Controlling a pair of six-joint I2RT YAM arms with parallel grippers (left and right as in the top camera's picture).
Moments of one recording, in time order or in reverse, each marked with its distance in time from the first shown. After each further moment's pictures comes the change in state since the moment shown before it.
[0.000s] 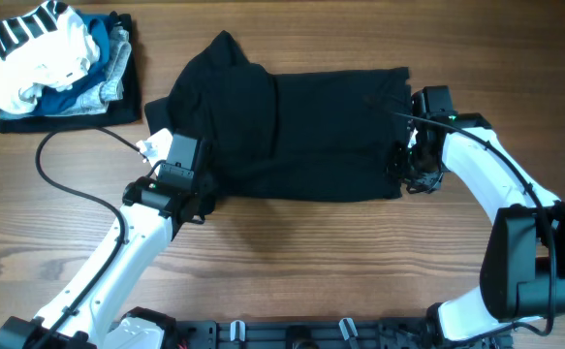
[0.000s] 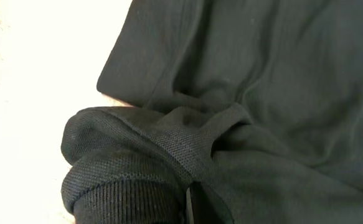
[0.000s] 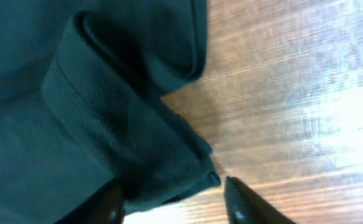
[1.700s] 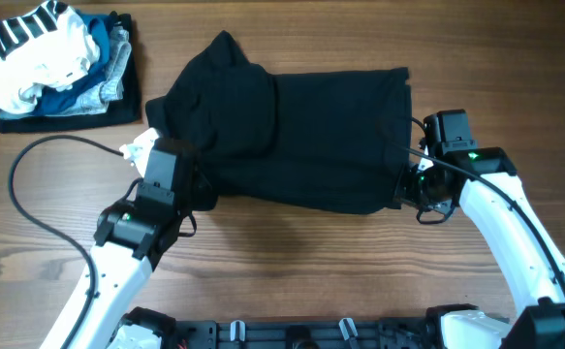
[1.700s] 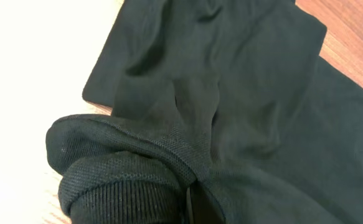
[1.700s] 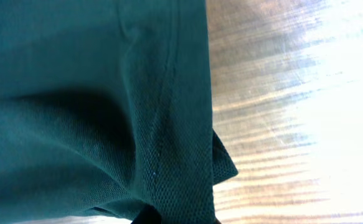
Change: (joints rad) left arm 0.000 -0.237 0.004 -0.058 0.050 0.000; right arm 0.018 -0.334 -0.150 -0.082 -0.011 0.027
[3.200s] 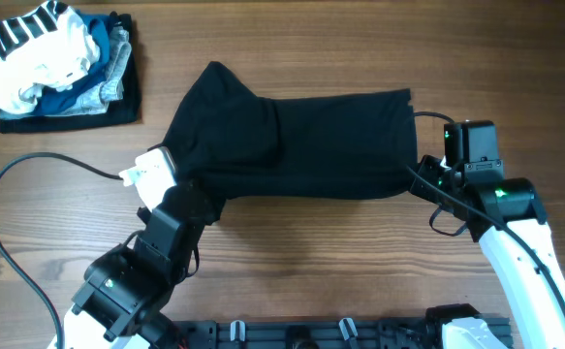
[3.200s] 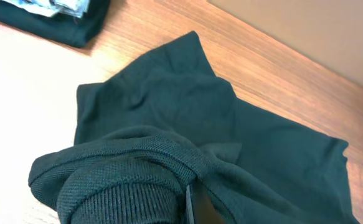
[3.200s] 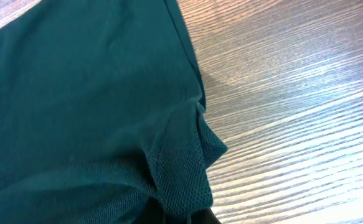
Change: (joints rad) left arm -0.299 -0.285 0.001 -0.064 -0.273 -0.005; right arm 0.016 -0.251 0.000 0.042 0.175 0.041
